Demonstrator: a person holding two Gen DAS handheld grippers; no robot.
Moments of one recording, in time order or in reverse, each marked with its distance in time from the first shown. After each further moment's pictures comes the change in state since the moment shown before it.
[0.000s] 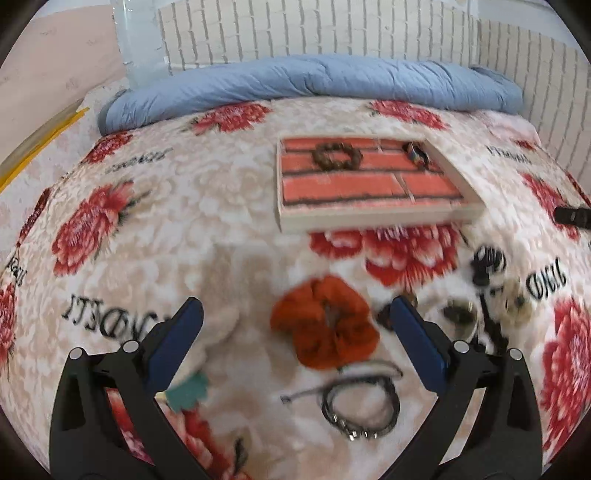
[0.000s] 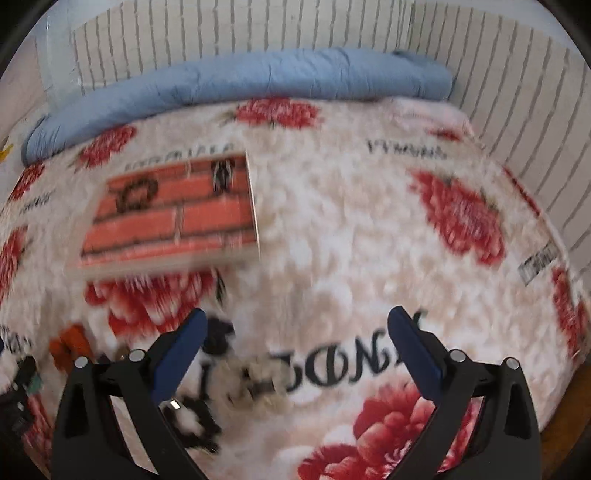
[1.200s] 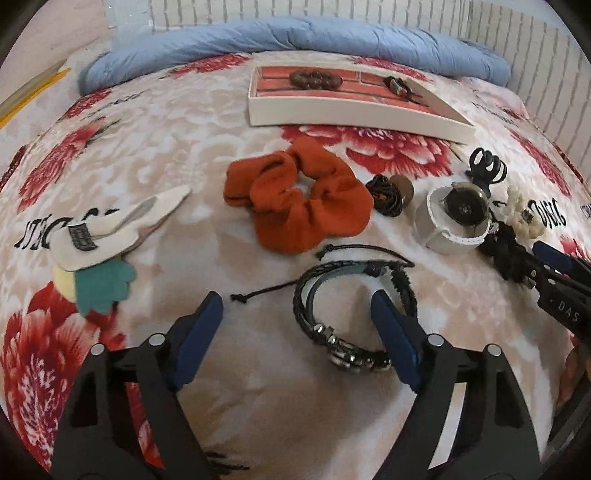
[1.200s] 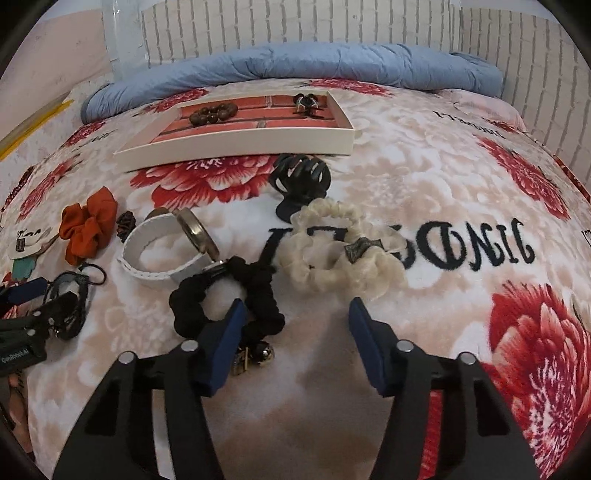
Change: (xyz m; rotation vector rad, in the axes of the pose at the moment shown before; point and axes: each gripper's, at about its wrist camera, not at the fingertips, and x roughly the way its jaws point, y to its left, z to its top) left arm 0.044 -0.010 -0.088 -0.015 0.096 -0.095; right arm 0.034 0.055 -0.139 -0.115 -0.074 0.193
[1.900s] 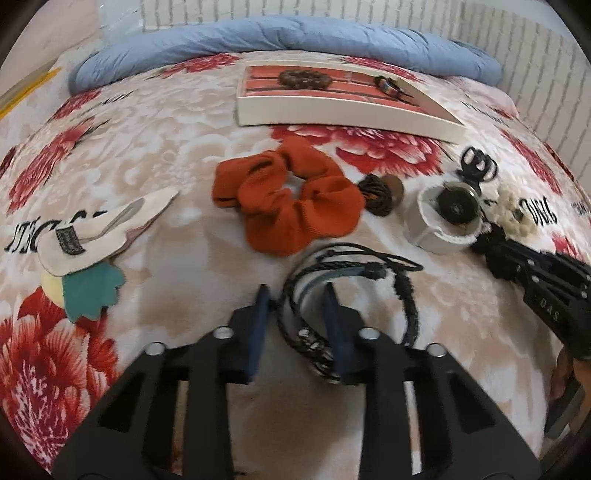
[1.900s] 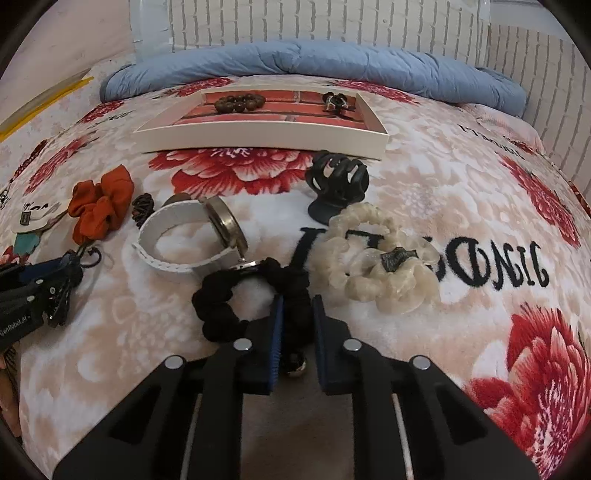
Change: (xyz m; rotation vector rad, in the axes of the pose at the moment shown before) left arm 0.000 -0.002 -0.002 0.030 -0.009 -0.038; right arm 0.005 0.019 0.000 -0.096 0.001 0.023
